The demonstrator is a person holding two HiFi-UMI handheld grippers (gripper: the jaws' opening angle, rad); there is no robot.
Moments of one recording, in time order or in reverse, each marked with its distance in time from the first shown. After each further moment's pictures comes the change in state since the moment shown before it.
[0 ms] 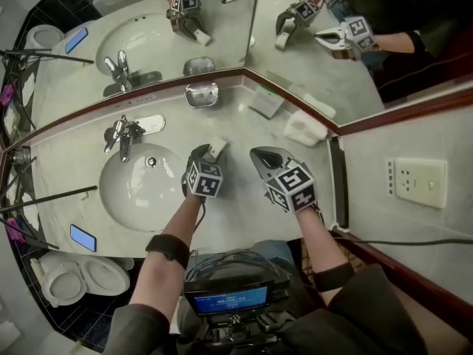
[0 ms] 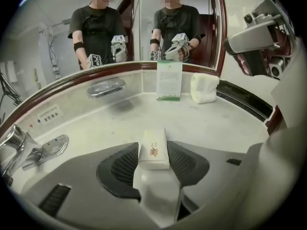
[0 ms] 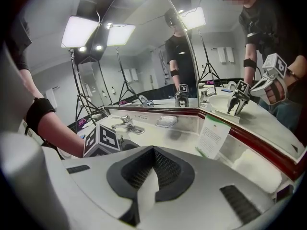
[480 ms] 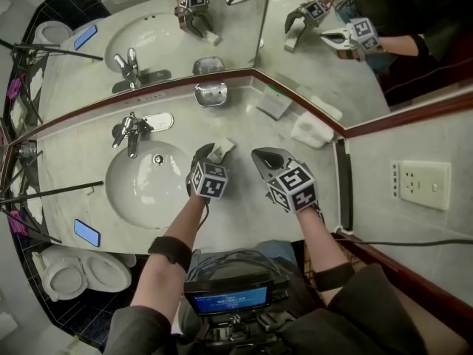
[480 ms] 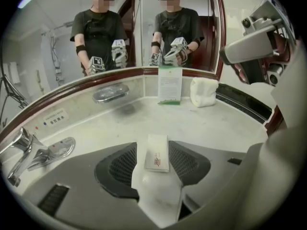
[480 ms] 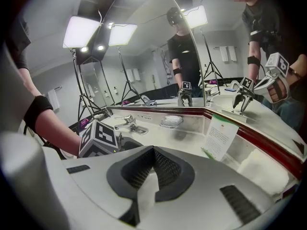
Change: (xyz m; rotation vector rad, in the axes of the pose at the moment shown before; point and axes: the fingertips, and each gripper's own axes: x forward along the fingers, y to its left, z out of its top) left arm -0.018 0.004 0.009 -0.001 -0.030 0.017; right arm 0.011 0.013 0.001 -0.003 0.002 0.030
